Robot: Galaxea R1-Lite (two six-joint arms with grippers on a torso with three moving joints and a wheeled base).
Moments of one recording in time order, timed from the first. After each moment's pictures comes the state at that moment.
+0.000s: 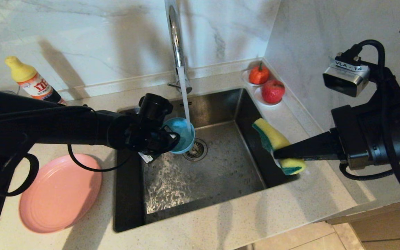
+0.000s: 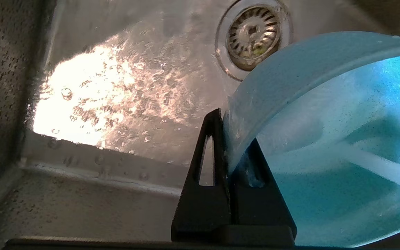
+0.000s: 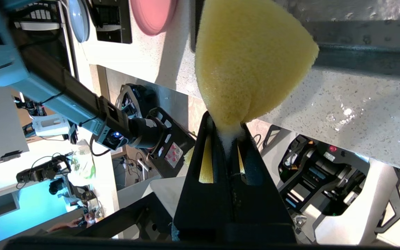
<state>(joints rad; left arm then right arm) -0.45 2.08 -1.52 0.16 0.28 -1.01 0.64 1.43 -1.42 0.50 0.41 0.54</state>
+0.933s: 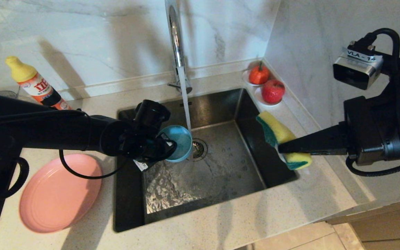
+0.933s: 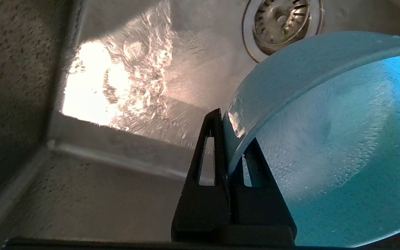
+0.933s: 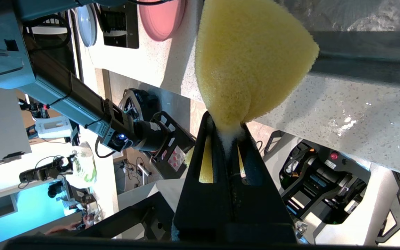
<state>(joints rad) -0.45 2.04 -1.42 0.16 0.28 -1.01 0.64 1.41 -1.43 0.50 0.42 0.54</state>
